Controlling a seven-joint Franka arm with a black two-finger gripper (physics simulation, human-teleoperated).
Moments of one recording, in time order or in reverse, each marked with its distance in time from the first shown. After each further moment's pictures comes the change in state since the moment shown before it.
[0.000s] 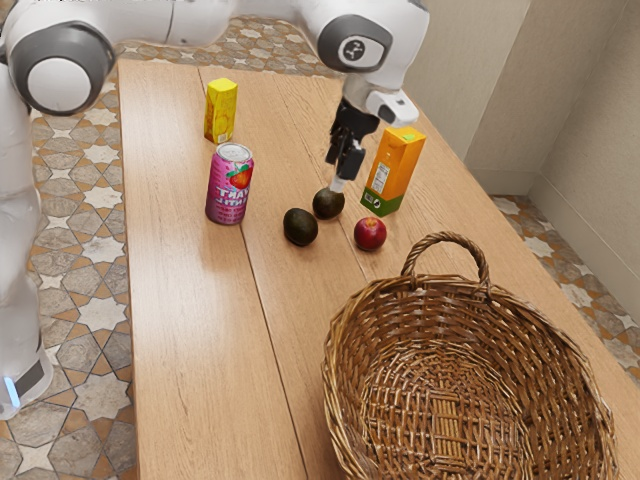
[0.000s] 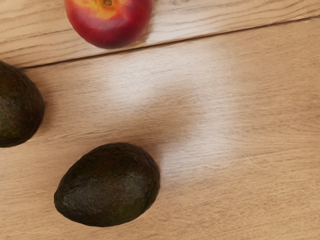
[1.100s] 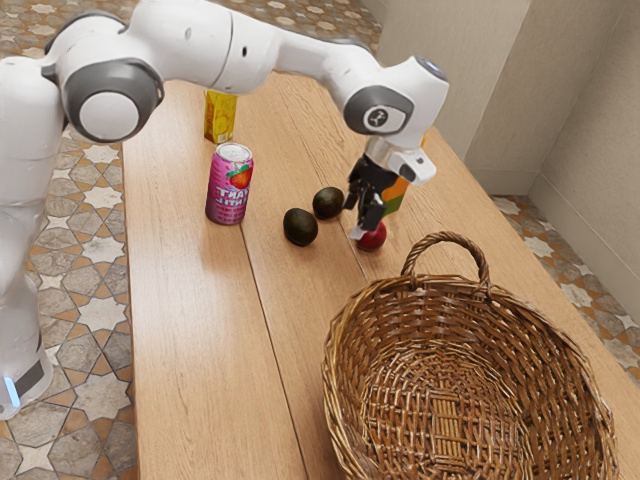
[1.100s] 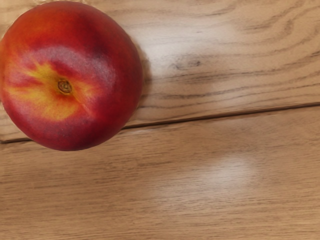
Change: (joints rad) arm -0.037 0.187 0.031 0.007 -0.037 0.155 -0.055
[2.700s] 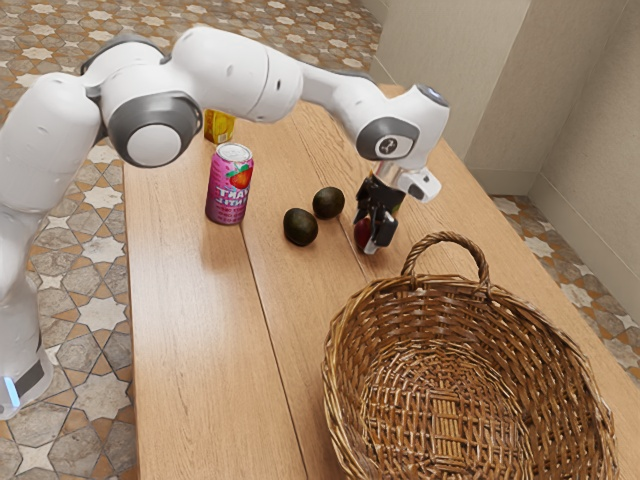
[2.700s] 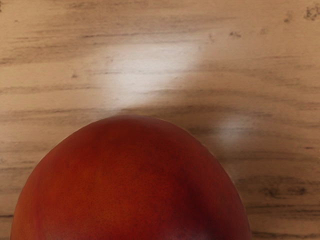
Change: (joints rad) arm 0.034 0.192 0.042 0.101 -0.076 0.117 -0.007
